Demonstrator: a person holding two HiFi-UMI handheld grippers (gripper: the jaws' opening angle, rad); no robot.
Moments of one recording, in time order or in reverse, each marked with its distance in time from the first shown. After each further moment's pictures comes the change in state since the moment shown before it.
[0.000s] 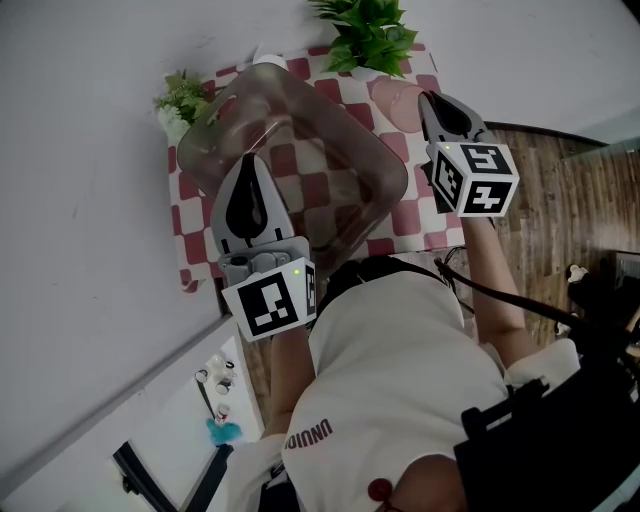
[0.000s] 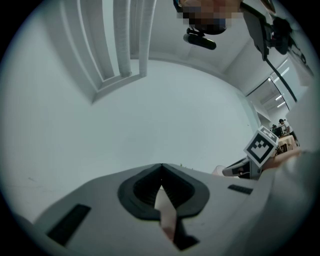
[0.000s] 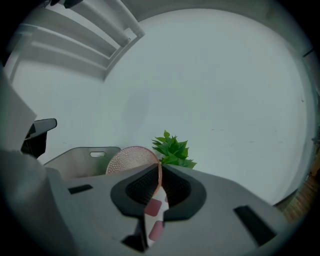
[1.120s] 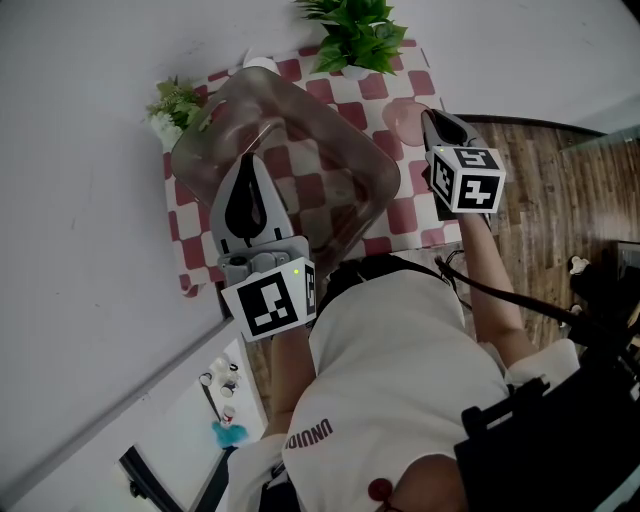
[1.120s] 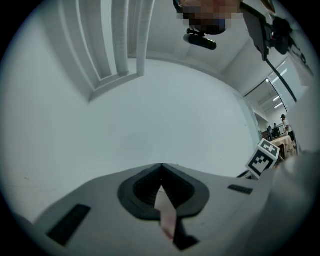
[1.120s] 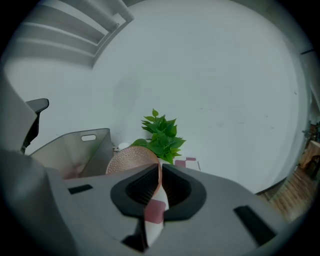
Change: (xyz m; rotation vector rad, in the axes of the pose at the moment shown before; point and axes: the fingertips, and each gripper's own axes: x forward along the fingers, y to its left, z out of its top) left arm 0.004 -0.010 -0.003 0.000 -0.004 -0.030; right arm 0.001 -0.028 -0.068 0.048 0.155 -0.074
